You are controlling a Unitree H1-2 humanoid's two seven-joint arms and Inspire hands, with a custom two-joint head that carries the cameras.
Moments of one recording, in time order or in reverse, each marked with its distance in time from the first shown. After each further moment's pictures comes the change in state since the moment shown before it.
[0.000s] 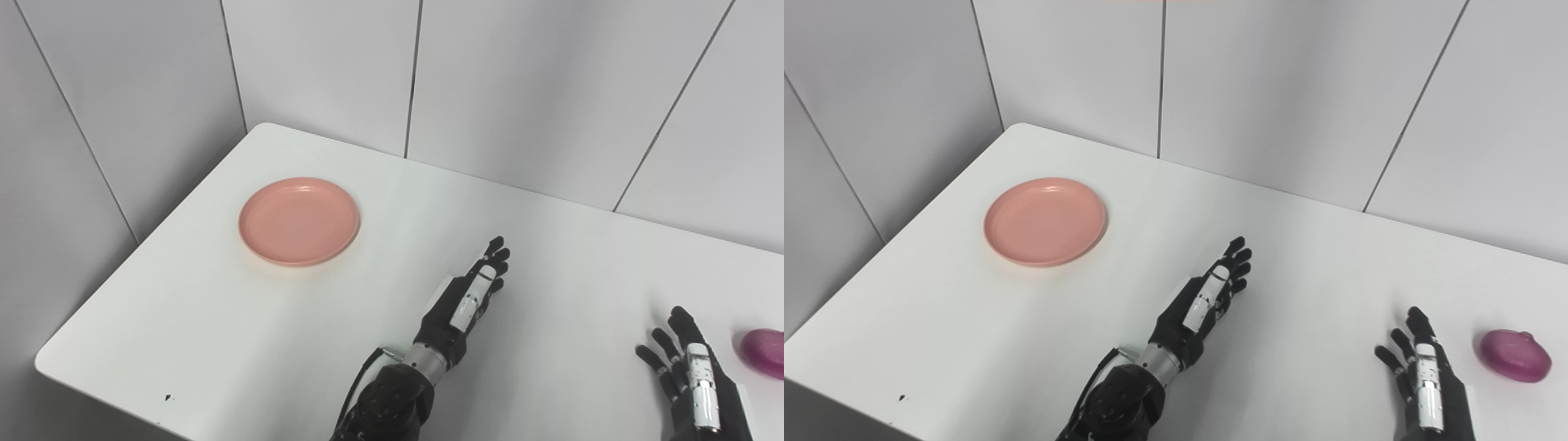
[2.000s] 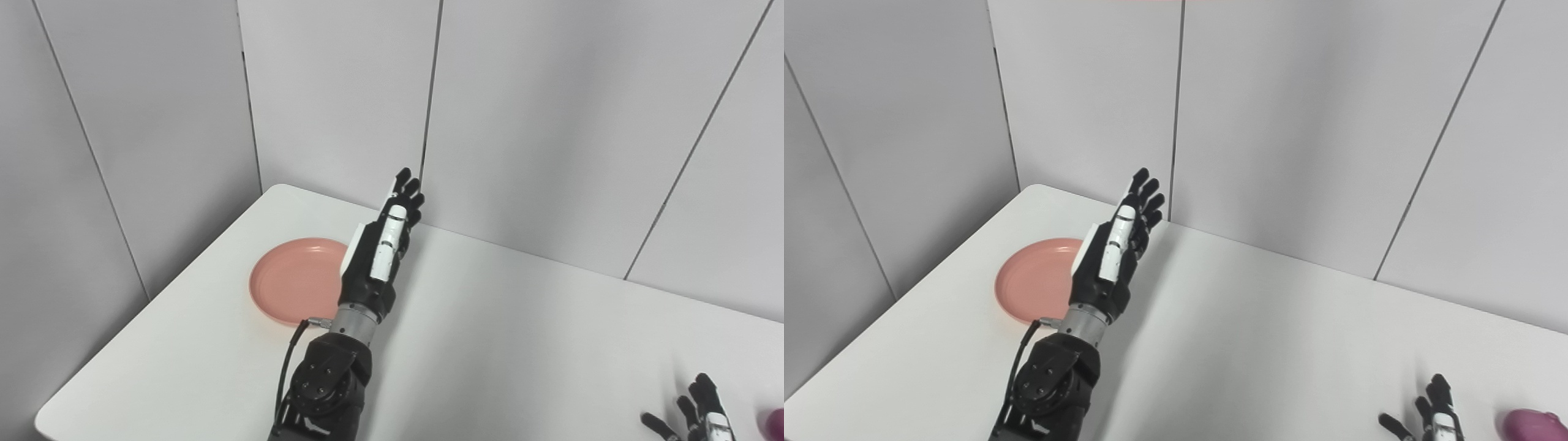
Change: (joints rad) left arm -0.139 0.117 0.283 -0.344 0.012 0.098 0.070; right arm -0.031 0.008 0.000 0.081 0.004 -0.077 -0.006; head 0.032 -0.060
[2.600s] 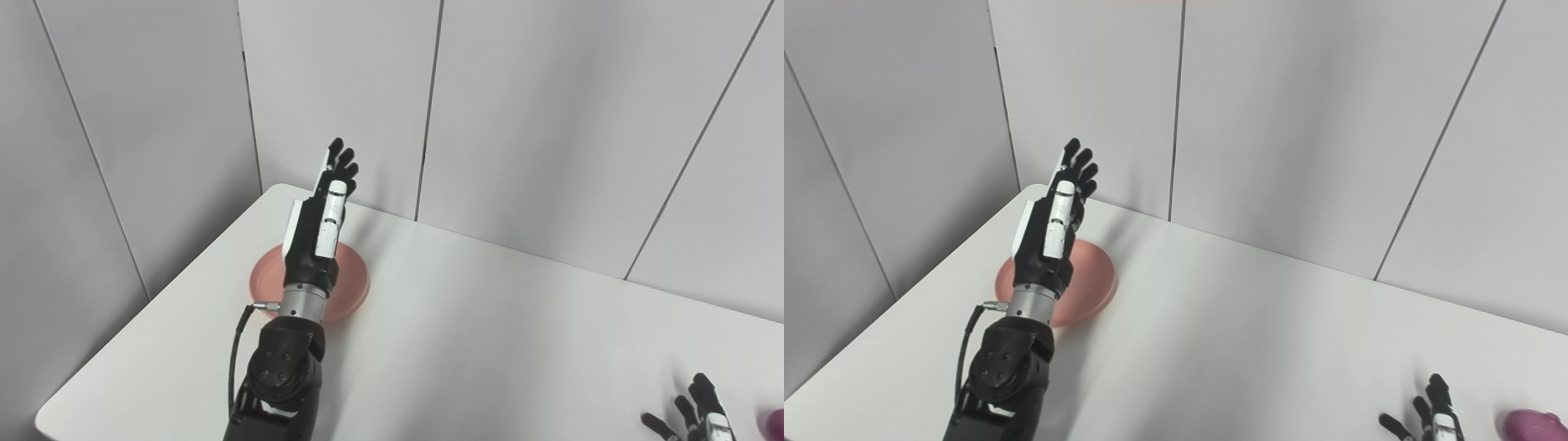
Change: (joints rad) left arm -0.001 0.077 0.102 -0.084 0.081 -0.006 0.080; right arm 0.000 -0.003 -0.005 0.000 0.021 0.000 0.007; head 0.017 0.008
